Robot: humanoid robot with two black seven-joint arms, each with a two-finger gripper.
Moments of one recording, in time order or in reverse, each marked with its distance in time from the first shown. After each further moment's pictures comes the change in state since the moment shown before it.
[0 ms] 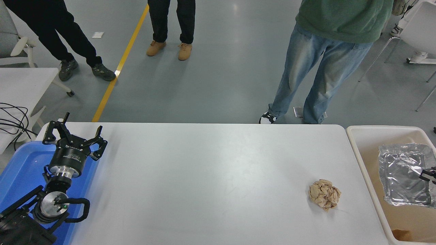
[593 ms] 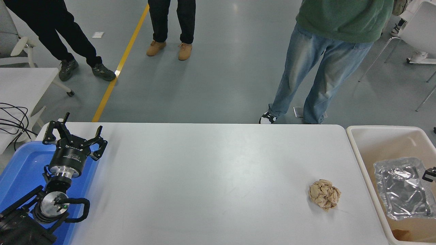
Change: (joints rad) left arm 0.000 0.000 0.000 0.000 0.000 0.000 0.000; right arm 0.005 0.001 -0.009 -0.001 0.002 0.001 -0.080
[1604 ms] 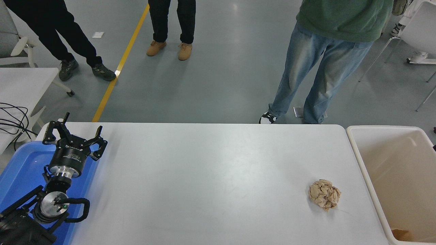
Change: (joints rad) left arm 0.000 0.000 0.000 0.000 0.000 0.000 0.000; right arm 0.076 -0.034 0.045 -0.002 0.531 0.081 -0.024
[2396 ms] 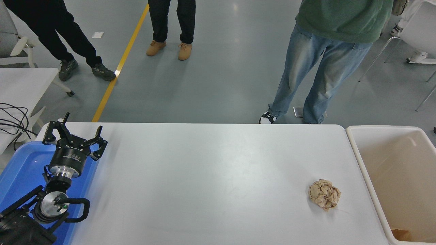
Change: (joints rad) left arm 0.000 0.000 0.000 0.000 0.001 0.000 0.000; right arm 0.089 -0.105 0.377 0.090 0.112 0.286 -0.067
